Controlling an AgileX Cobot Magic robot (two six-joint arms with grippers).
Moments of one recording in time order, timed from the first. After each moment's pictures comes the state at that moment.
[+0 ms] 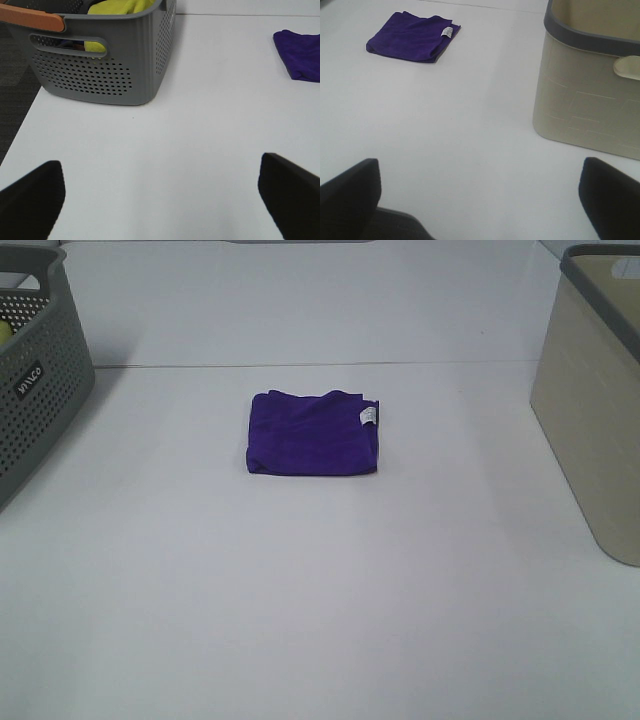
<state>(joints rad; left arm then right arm) 0.13 -0.01 -0.50 -0.06 1.05 0.01 0.11 0.00 -0.50 0.06 1.06 -0.10</state>
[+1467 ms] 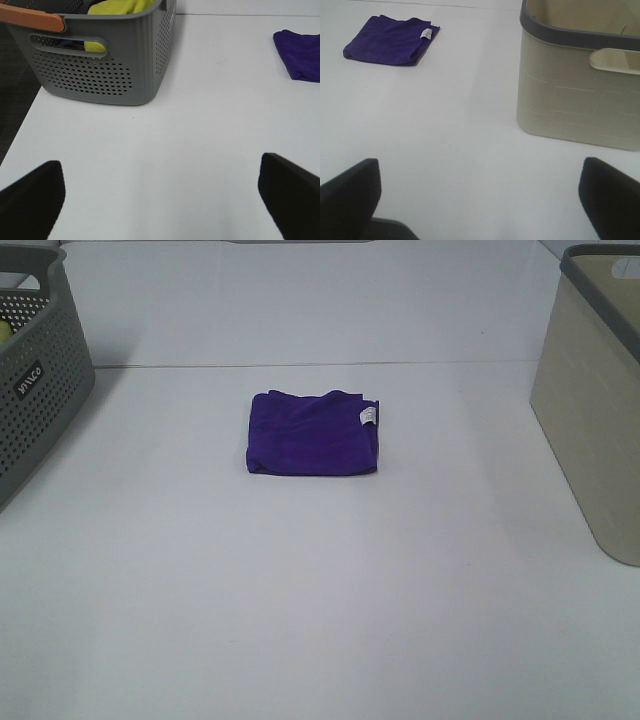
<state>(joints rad) 0.13 -0.01 -0.50 -0.06 1.05 0.01 0.03 0.00 -0.50 0.06 1.06 -0.09</state>
